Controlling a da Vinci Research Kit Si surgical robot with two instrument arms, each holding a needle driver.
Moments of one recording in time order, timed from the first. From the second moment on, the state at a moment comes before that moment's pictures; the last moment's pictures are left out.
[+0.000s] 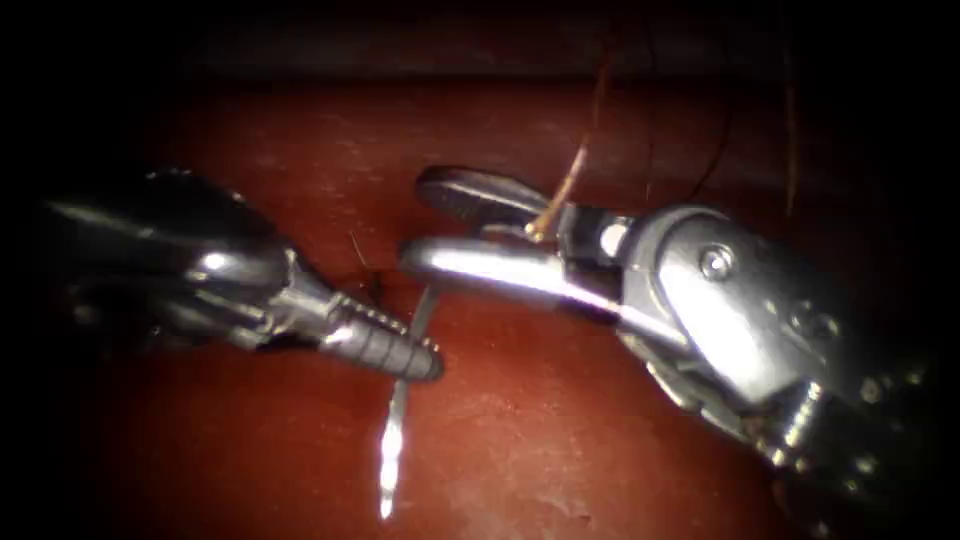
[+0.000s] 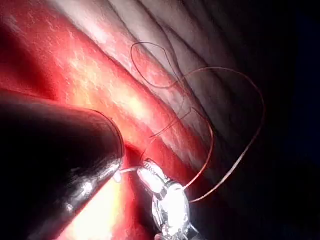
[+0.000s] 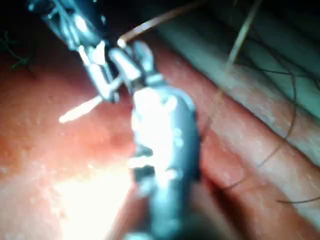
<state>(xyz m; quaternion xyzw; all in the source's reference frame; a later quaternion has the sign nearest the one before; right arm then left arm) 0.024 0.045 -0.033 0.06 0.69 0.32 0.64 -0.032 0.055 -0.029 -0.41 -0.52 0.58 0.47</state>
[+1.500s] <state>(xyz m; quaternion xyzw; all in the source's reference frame) 0.018 0.053 -0.024 -0.07 0.66 0.19 0.73 -0.036 0.051 -0.019 -0.48 -0.15 0.83 0.26</state>
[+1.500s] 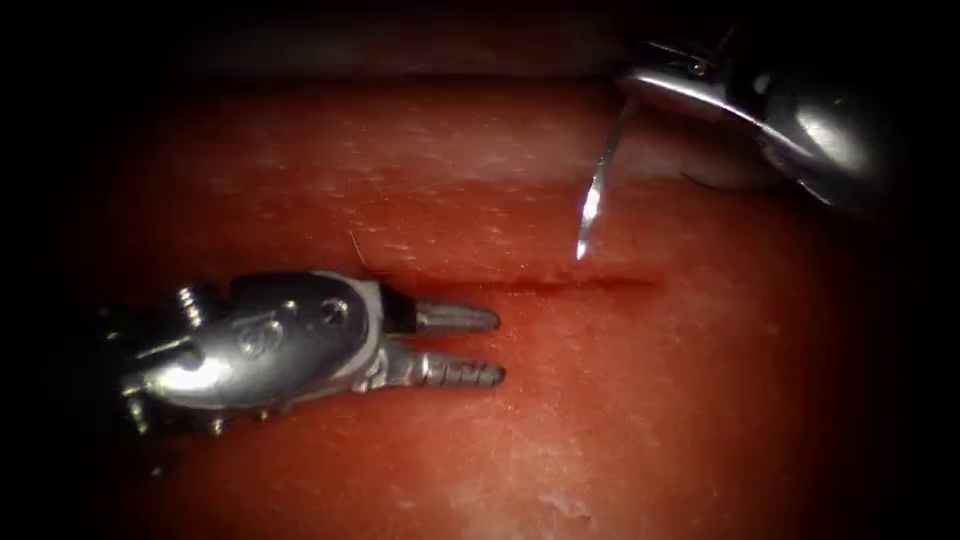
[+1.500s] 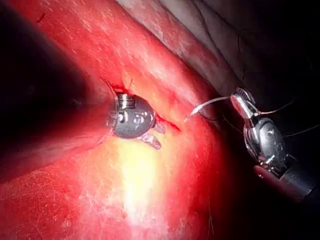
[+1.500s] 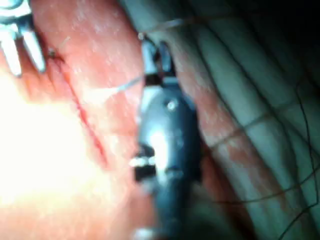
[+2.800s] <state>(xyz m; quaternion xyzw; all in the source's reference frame) 0.024 0.049 -0.019 -0.15 0.65 0.05 0.75 -0.035 0.048 -0.009 -0.39 -0.16 0.86 0.28</state>
